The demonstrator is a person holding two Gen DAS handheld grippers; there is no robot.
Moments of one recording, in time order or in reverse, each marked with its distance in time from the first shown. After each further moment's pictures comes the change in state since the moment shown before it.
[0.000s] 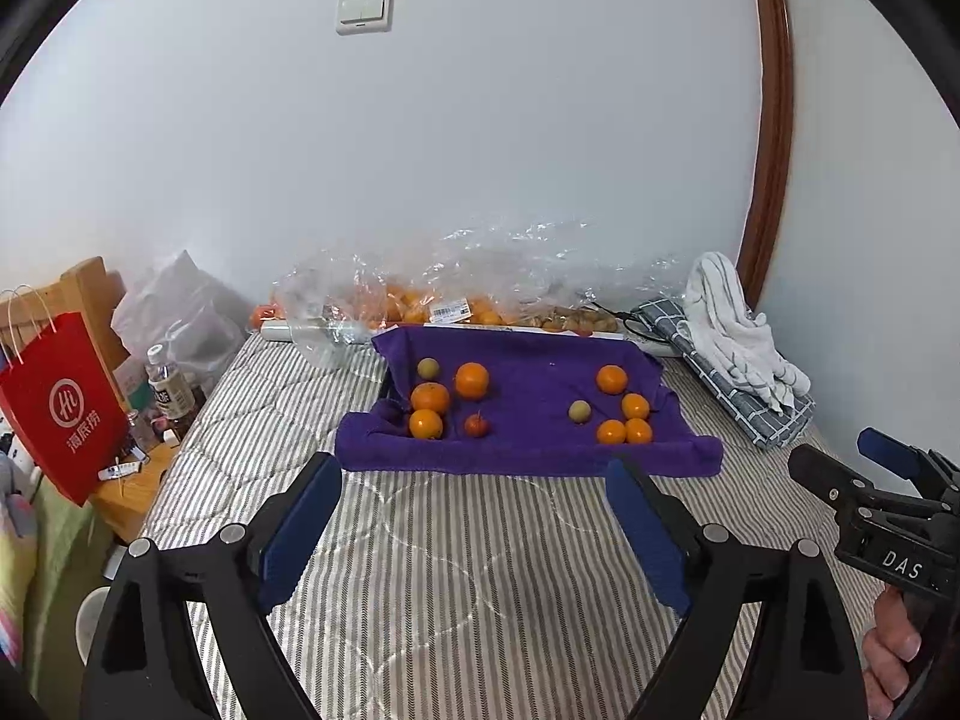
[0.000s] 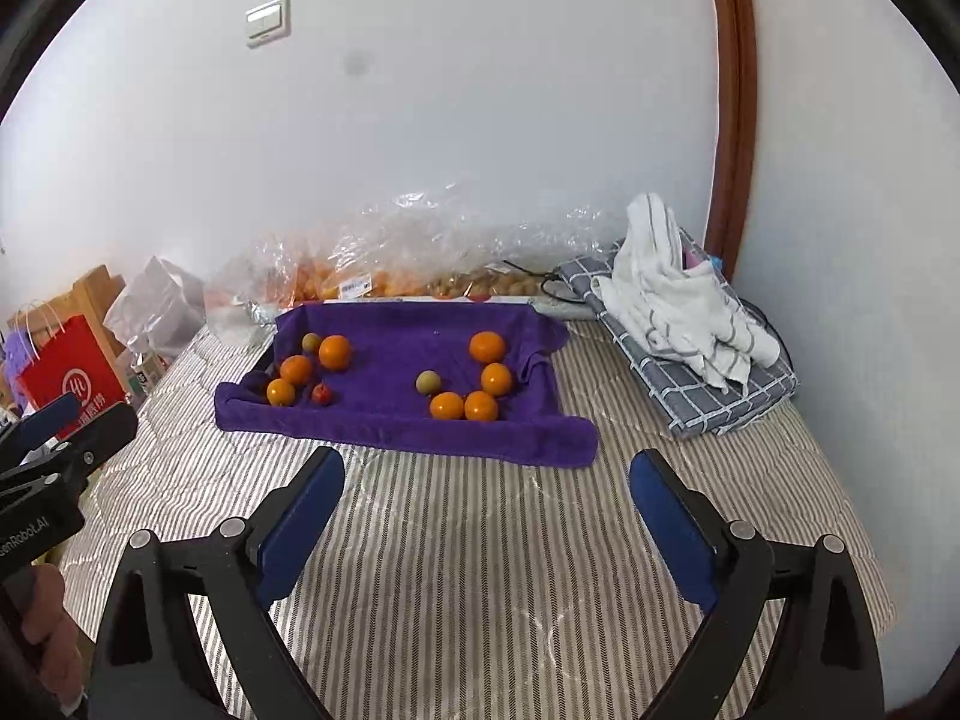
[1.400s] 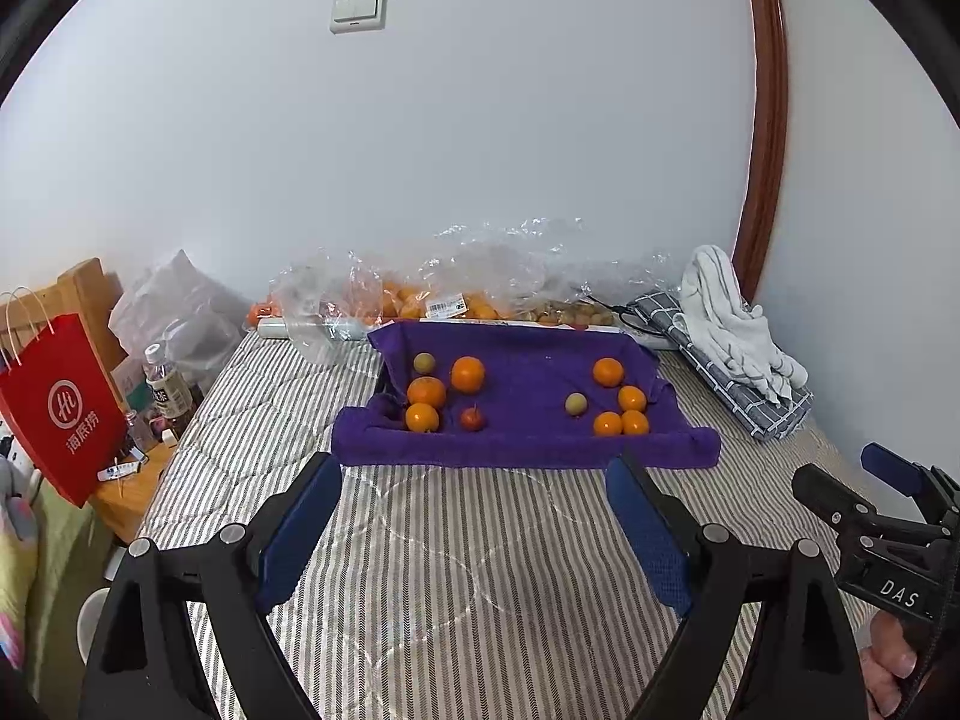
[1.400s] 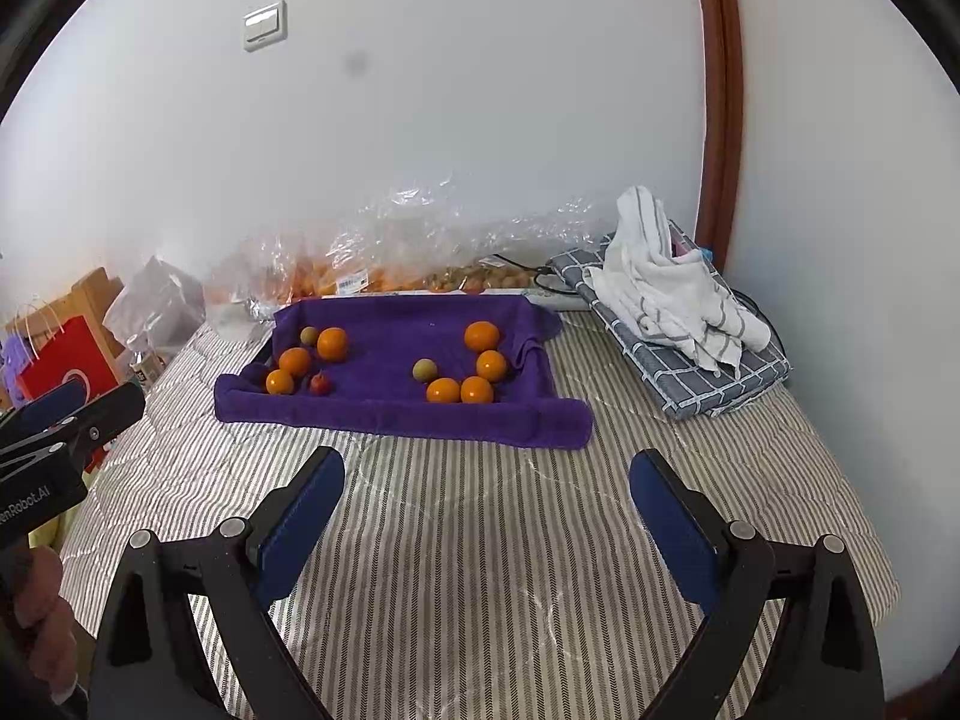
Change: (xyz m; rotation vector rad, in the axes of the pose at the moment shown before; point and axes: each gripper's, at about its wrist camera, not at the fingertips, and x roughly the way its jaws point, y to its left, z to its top) left arm -0.004 -0.007 -0.005 0.006 0.002 0.003; right arm -0.008 -0.003 -0.019 0.015 -0.008 -0.007
